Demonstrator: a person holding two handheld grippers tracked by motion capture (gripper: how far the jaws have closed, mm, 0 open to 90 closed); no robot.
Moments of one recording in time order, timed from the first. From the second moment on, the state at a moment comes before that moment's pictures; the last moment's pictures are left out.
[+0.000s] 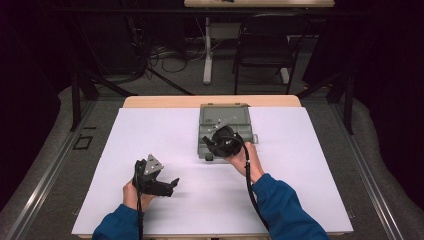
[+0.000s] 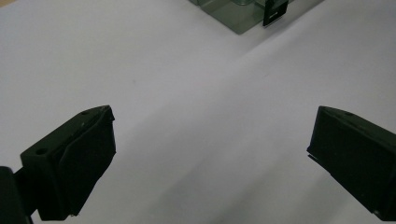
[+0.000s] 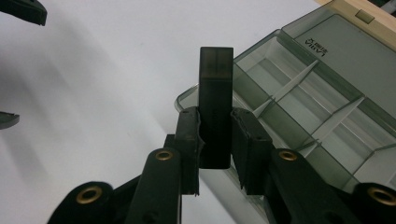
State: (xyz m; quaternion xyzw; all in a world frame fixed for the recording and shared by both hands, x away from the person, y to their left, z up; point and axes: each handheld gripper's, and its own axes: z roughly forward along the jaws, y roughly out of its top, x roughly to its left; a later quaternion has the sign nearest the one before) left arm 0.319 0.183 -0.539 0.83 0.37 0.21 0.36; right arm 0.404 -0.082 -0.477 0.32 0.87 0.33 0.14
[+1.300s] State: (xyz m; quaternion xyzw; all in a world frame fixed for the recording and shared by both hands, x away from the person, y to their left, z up) left arm 0.319 0.183 -0.539 0.83 0.37 0.20 0.36; right arm 0.425 -0.063 -0.497 0.35 0.87 0.33 0.13
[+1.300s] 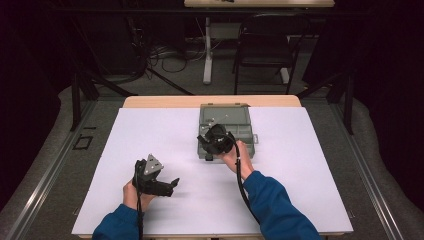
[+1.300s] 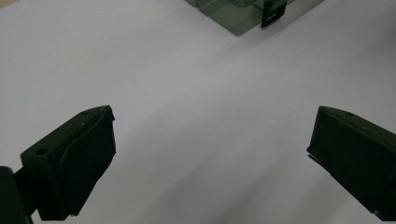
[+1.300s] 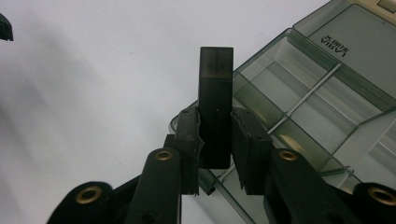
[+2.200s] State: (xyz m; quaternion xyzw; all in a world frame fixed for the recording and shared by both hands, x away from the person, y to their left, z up) left arm 0.319 0.183 -0.539 0.83 0.37 0.20 0.36; right arm 0.432 -0.057 -0.507 0.37 0.86 0.31 0.14
